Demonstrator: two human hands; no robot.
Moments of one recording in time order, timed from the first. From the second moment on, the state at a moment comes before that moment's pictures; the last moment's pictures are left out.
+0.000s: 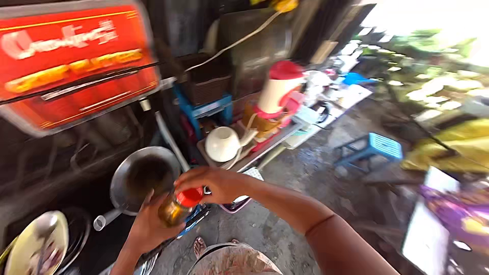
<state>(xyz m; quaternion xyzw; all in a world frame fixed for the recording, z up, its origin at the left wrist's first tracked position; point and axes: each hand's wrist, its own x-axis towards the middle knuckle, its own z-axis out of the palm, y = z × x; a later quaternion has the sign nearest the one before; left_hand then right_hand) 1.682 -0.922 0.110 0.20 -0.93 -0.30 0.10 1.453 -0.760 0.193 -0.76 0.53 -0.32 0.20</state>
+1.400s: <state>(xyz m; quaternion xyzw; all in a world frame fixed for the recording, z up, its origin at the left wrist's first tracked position) 0.933 -0.309 0.065 -0.38 -0.84 -0.38 -0.08 0.990 -0.093 0.147 -0.19 0.97 -0.07 -0.13</state>
